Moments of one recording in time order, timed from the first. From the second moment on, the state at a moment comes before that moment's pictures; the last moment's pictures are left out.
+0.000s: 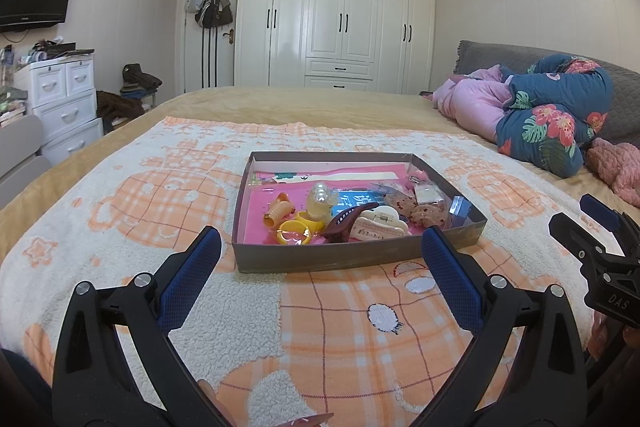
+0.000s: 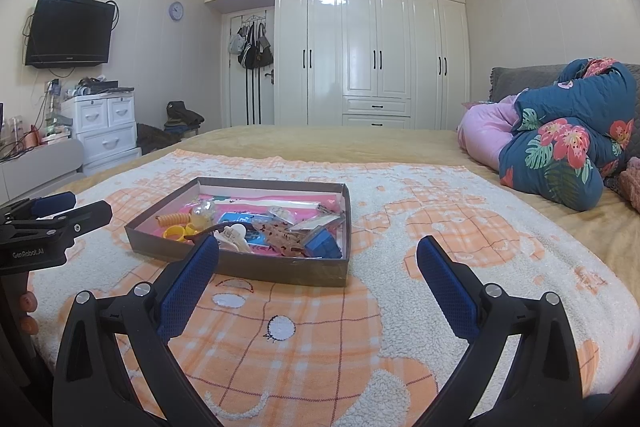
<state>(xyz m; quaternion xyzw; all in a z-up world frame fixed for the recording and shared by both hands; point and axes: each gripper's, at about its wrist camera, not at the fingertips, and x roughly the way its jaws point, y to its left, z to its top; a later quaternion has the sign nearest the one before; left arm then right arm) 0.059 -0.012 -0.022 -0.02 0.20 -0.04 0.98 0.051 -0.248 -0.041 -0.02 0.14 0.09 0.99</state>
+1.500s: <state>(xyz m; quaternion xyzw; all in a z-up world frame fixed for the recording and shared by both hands) 0.063 -0.010 -0.026 -0.01 0.20 -0.03 0.98 0.048 -0.248 -0.040 -0.02 0.14 0.09 0.99</state>
